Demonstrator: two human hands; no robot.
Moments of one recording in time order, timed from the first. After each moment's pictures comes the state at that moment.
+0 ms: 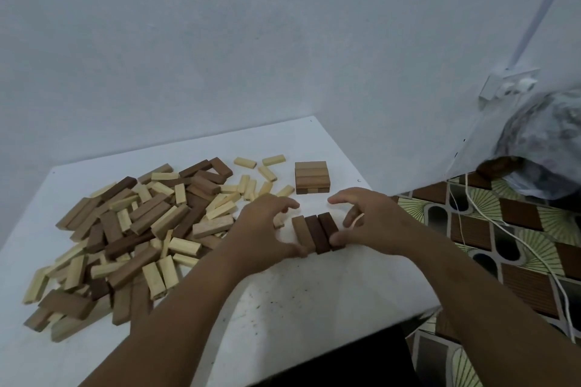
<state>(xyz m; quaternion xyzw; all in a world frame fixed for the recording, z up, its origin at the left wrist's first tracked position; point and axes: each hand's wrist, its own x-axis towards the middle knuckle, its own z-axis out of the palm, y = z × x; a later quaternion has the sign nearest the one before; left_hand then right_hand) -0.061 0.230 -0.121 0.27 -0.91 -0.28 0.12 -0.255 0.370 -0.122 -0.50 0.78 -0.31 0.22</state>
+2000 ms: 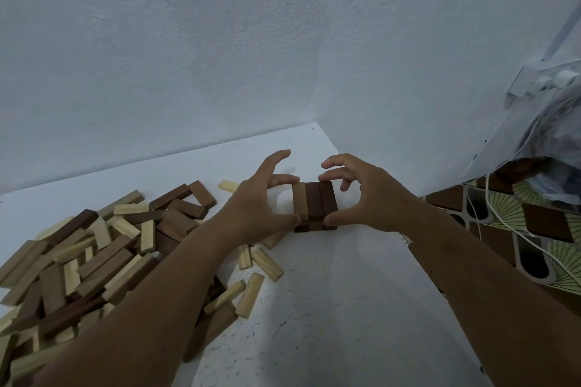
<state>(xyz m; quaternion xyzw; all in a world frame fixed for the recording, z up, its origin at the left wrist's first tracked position) -0.146 0.125 -0.126 0.24 -0.88 -0.39 0.13 -0.341 0.272 -0.128 -0.57 0.72 -0.35 0.19</state>
